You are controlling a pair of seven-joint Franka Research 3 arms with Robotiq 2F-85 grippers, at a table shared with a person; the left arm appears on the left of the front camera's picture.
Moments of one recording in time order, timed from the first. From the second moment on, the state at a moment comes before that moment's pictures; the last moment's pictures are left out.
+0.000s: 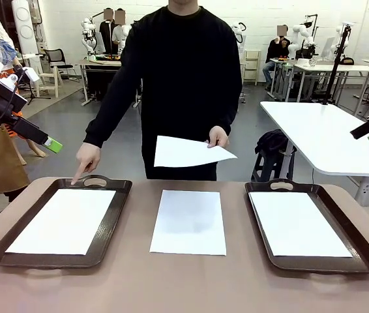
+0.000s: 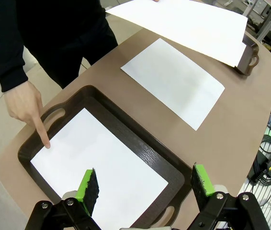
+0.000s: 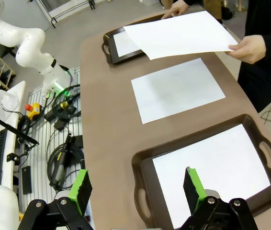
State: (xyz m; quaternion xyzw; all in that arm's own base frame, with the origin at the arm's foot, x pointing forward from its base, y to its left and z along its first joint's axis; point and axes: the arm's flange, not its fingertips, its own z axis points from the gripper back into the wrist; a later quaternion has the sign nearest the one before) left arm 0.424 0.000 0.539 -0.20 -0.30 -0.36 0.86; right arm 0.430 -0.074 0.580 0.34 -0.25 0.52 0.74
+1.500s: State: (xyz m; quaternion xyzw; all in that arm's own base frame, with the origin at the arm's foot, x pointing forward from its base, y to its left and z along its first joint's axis) left arm 0.536 -0.090 0.448 -0.47 -0.18 -0.17 0.84; right arm 0.430 -0.074 0.580 0.34 -0.25 0.52 0.74
